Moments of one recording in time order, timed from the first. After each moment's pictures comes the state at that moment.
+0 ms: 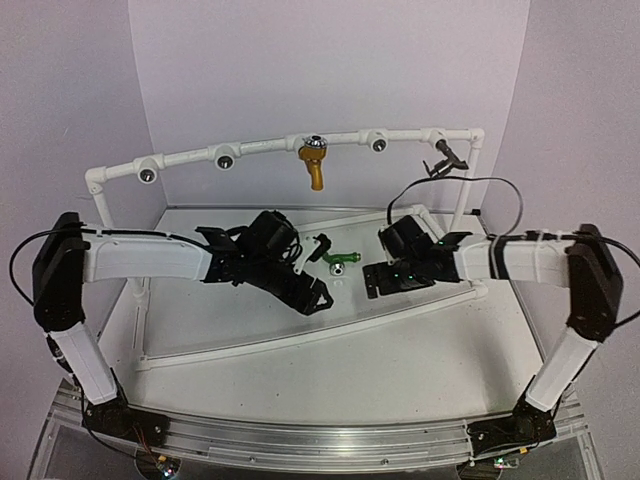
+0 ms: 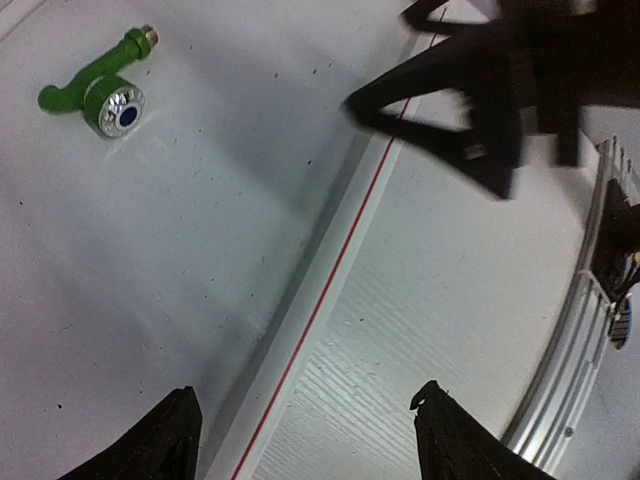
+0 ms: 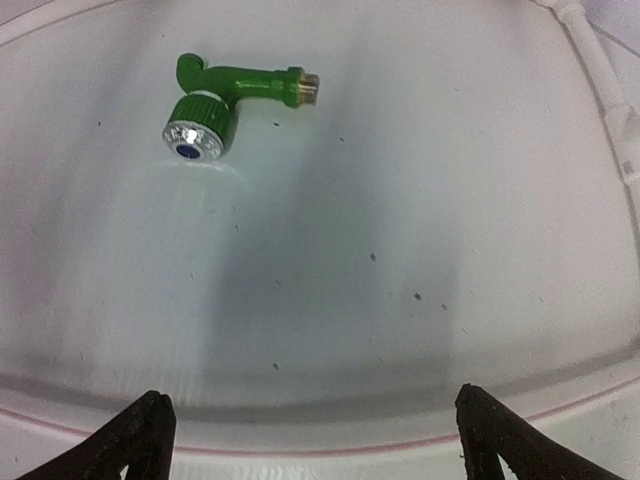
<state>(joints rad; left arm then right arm) -0.94 1.75 1.25 -0.31 0.19 -0.23 0.75 1.68 1.13 -0.40 0.31 0.39</state>
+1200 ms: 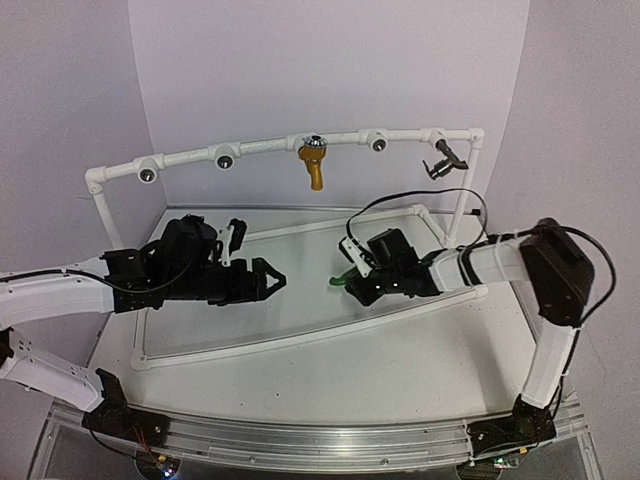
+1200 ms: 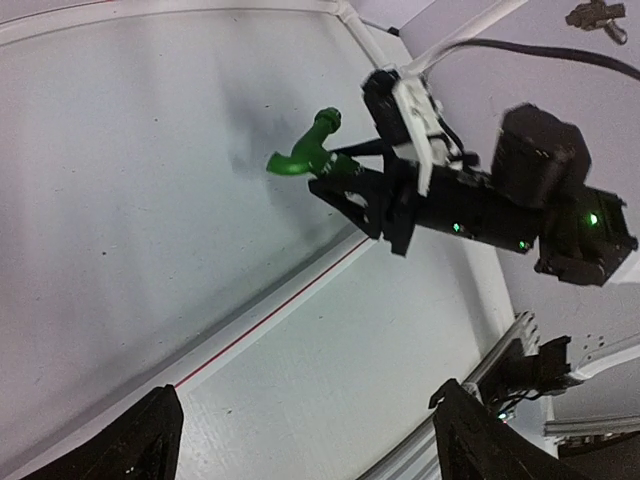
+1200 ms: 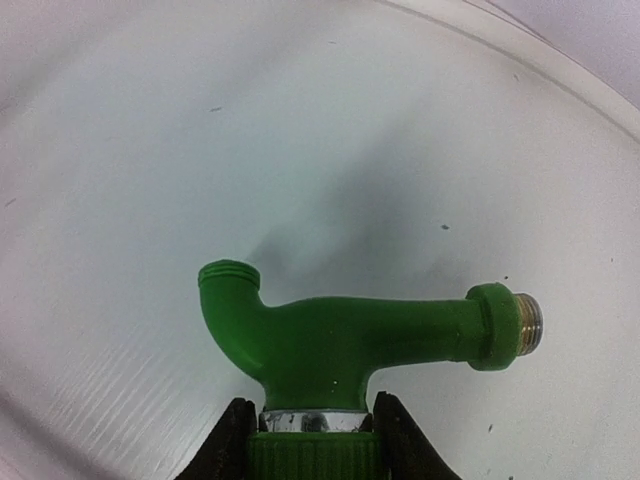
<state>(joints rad) -0.94 1.19 0.87 -0.26 0.00 -0.76 0.74 1.98 1.19 0.02 0.14 0.00</state>
